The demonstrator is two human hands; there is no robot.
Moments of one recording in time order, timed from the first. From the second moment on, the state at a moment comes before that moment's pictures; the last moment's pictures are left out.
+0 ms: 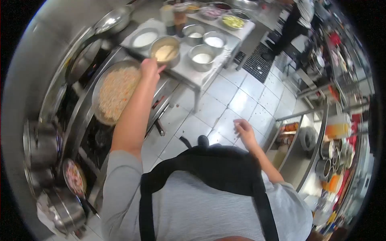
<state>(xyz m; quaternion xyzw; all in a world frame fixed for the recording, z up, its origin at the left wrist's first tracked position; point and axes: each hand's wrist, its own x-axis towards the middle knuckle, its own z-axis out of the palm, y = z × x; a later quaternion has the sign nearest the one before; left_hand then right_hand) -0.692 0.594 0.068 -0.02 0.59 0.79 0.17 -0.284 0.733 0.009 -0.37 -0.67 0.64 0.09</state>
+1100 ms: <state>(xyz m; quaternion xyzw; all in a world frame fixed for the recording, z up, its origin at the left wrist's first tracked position) -0.129 0.914 0.299 0.89 -0.01 0.42 0.19 0.381 0.779 0.225 -0.69 -0.45 0.16 0.54</state>
